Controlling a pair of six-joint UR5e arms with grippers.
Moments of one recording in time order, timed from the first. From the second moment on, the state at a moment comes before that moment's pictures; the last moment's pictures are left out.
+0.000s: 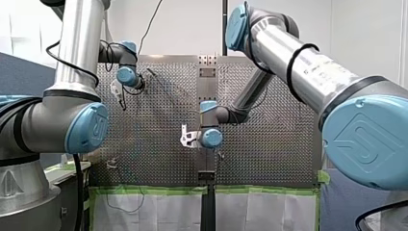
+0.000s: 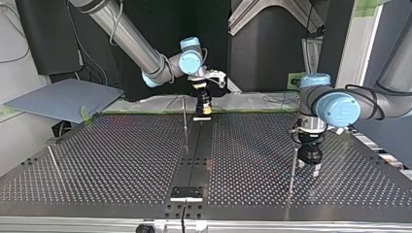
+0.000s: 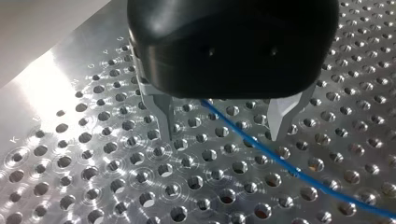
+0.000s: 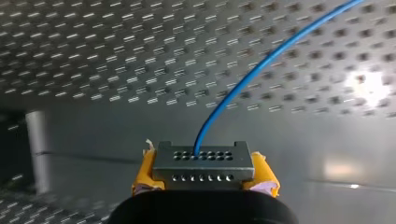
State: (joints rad) left arm 0.06 -1.78 -1.66 -2.80 -1.59 -2.01; right arm 2.37 -0.67 1.35 -0.53 1.73 1.59
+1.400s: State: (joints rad) left arm 0.05 -1.78 -1.66 -2.81 -1.59 -2.00; right arm 2.30 -0.31 1.47 -0.83 1.94 1.58
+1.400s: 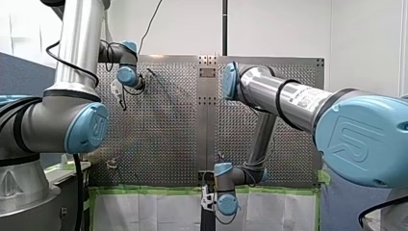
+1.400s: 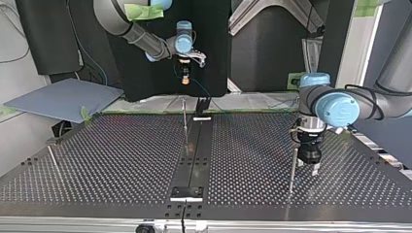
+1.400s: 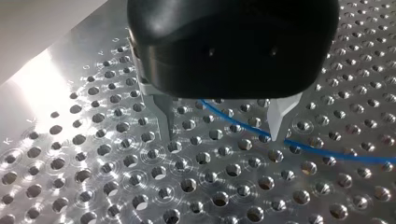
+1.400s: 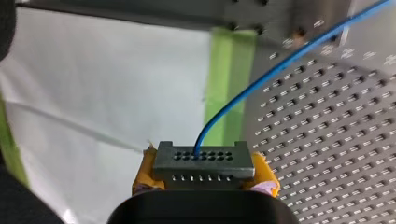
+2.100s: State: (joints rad) left arm 0.06 -1.78 -1.66 -2.81 -1.60 -2.00; right arm 2.23 -0.20 1.57 -1.01 1.92 1.57
